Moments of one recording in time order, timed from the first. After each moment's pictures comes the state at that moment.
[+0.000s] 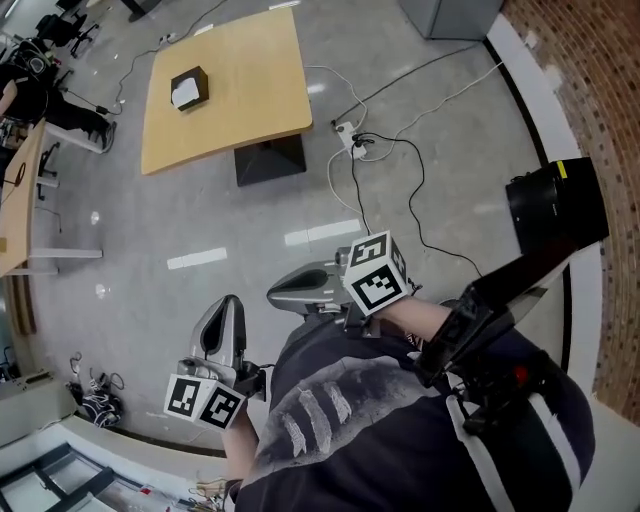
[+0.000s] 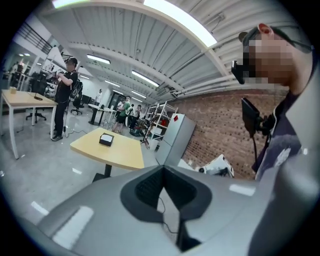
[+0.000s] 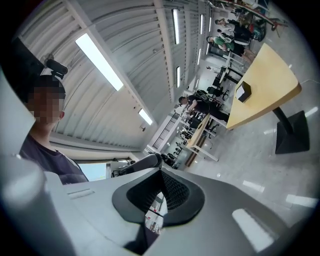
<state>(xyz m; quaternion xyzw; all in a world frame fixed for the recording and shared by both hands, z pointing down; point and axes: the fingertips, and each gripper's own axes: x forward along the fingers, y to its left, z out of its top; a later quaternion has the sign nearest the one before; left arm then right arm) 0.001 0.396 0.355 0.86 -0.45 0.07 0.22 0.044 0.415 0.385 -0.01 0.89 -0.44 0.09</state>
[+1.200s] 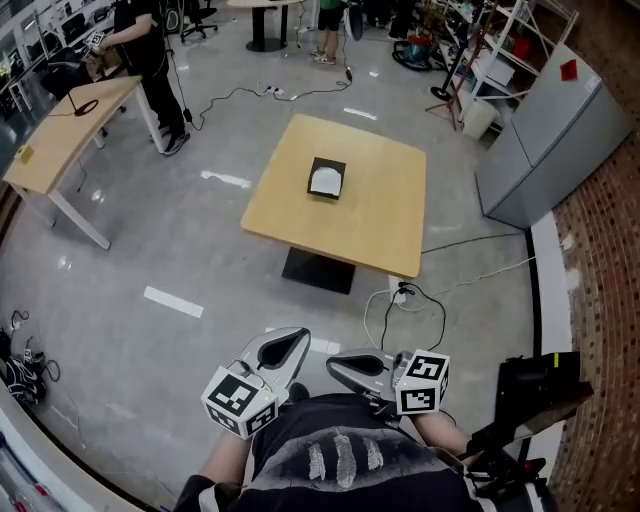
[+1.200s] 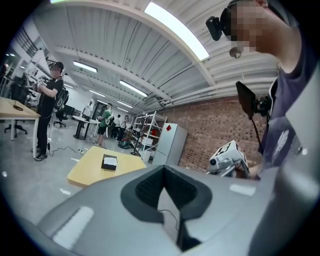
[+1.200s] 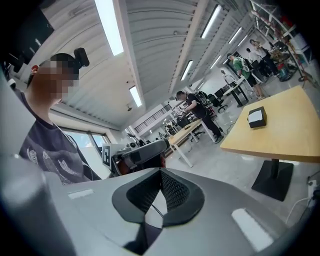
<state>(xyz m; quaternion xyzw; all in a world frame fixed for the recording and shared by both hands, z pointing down) -0.120 0.241 0.353 0.91 -0.38 0.03 0.16 -0.087 0.289 0.379 -0.12 0.94 -0.33 -0.04</state>
